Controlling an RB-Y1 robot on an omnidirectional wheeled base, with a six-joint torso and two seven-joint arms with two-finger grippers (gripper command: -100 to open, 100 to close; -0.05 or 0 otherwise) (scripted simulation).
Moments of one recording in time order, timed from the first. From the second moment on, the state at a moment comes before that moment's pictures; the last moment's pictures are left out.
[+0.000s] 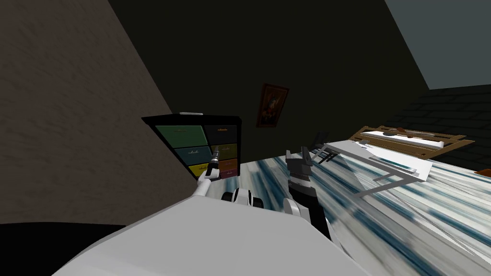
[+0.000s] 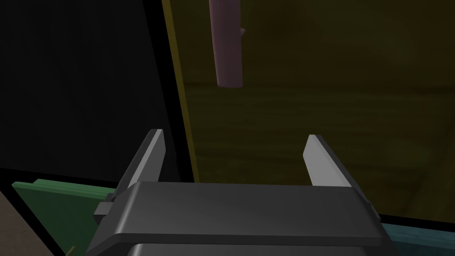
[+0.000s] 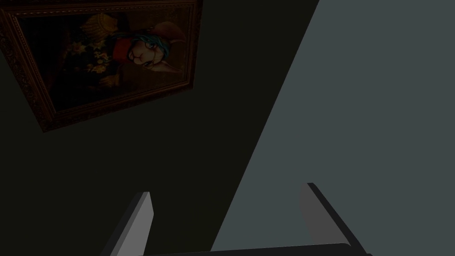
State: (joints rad) left arm -0.20 0.02 0.41 -0.99 -0.09 -0.61 -0.09; right arm 0.54 -0.03 0.04 -2.32 -0.01 -0.42 -0.12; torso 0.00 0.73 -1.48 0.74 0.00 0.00
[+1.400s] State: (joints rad) left arm -0.57 0.01 0.69 -0.57 -0.15 -0.70 -0.19; right arm 0.54 -0.03 0.04 -2.32 -0.01 -0.42 -0.12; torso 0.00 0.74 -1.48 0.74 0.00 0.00
